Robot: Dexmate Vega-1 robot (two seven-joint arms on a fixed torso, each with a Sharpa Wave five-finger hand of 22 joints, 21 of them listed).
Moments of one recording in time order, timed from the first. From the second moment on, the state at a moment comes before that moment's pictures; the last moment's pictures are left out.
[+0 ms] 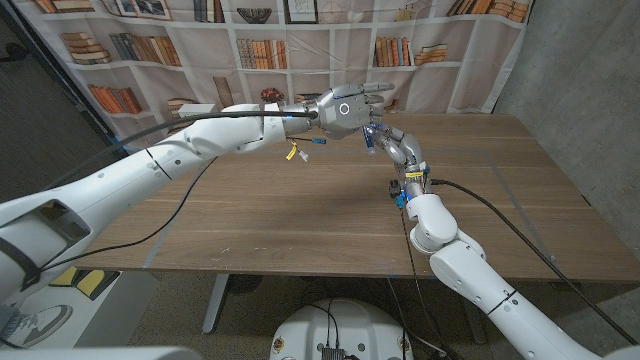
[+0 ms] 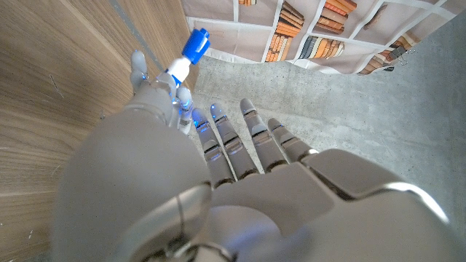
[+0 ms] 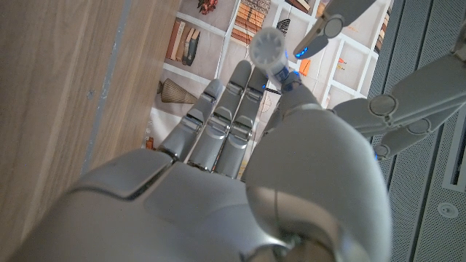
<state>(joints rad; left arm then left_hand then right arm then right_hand) 0.34 0.87 0.83 -1.95 1.57 -0.29 0.35 0.99 -0.11 0.45 -0.05 0.24 0.65 -0.22 0.30 0.21 0.68 -0.21 0.19 0.25 0.55 -0.05 0.18 0.19 0.15 -0.02 0.20 0.18 -1.12 -0.46 -0.45 -1.90 0.36 0.19 -0.42 1.17 0.13 0.25 -0.15 0.17 1.07 -0.22 0.24 0.22 1.10 -0.12 0.28 0.23 0.99 -0.15 0.20 0.19 0.60 -0.05 0.24 0.20</state>
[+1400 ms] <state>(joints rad) 0.52 0.96 0.64 -2.06 1.36 -0.16 0.39 0.77 -0.07 0.38 0.09 0.29 0.62 -0.20 0.27 0.20 0.65 -0.21 0.19 0.24 0.51 -0.05 0.19 0.20 0.14 -0.02 0.20 0.18 -1.15 -0.39 -0.46 -1.88 0.25 0.31 -0.50 1.16 0.13 0.25 -0.14 0.17 1.07 -0.22 0.24 0.22 1.10 -0.13 0.28 0.24 0.99 -0.15 0.20 0.19 0.59 -0.05 0.23 0.20</state>
